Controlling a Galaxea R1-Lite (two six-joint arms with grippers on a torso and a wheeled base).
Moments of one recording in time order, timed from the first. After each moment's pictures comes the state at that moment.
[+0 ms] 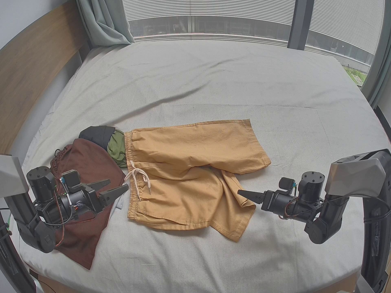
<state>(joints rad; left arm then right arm) -0.01 2.02 -0.27 -1.55 -0.68 -0.26 0.31 2.39 -0.59 -1.54 0.51 0.62</state>
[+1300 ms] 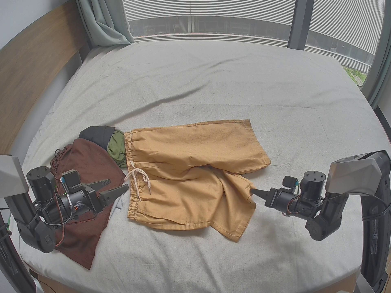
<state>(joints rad) -0.01 2.02 -0.27 -1.55 -0.68 -0.26 0.27 2.43 -0.63 -1.54 0.49 0.60</state>
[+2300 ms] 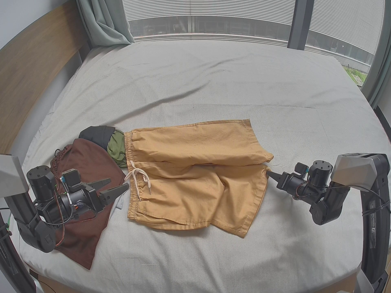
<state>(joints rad) -0.01 2.02 -0.27 -1.55 -0.68 -0.27 0.11 2.52 -0.85 -1.49 0.49 0.55</state>
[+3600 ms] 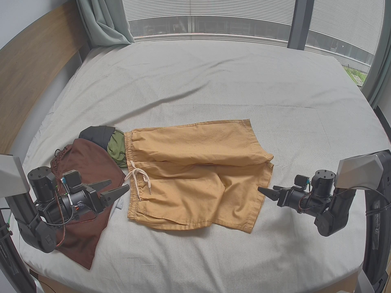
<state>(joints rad) -0.02 2.03 -0.27 -1.55 -0.68 -0.26 0.14 2.45 -0.63 -1.53 0.51 0.37</state>
